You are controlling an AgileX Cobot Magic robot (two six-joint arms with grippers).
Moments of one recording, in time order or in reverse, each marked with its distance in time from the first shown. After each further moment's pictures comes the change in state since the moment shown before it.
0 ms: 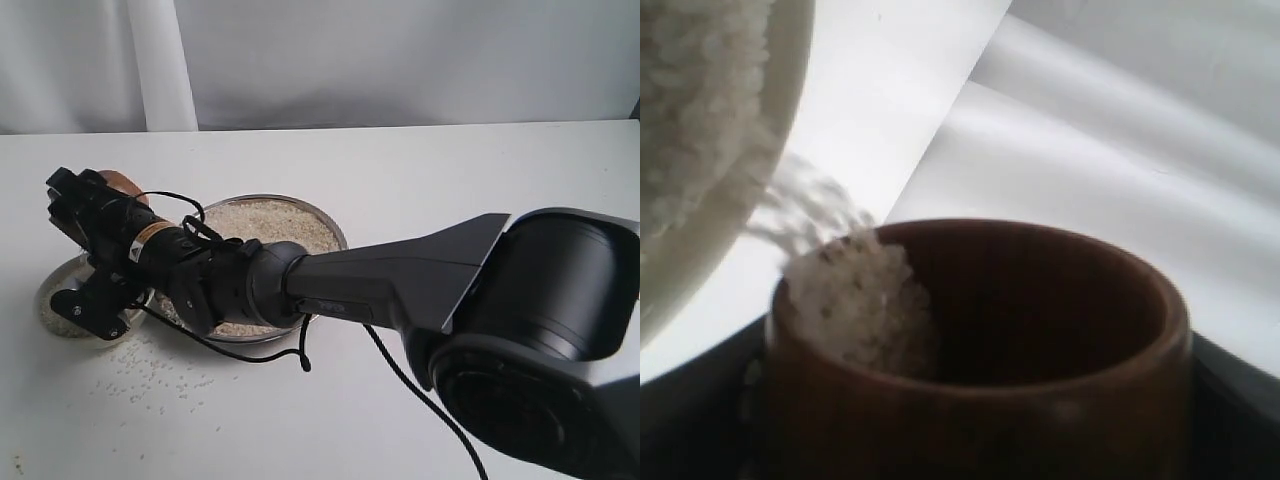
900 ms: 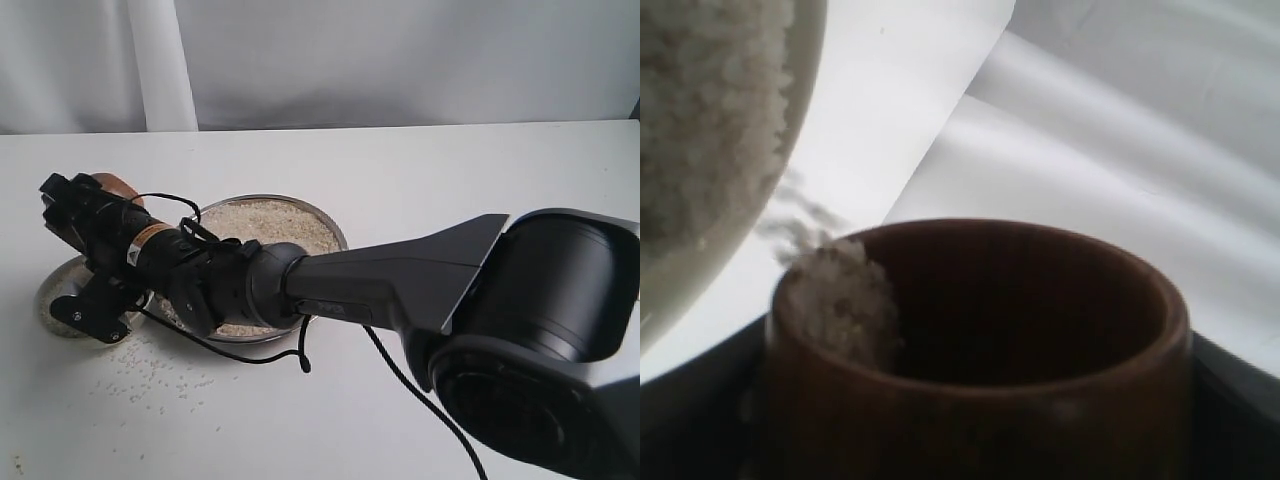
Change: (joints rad) left arm 0.000 0.000 0.000 0.000 0.000 0.000; right arm 0.000 0.000 0.000 -0.044 0.002 0.000
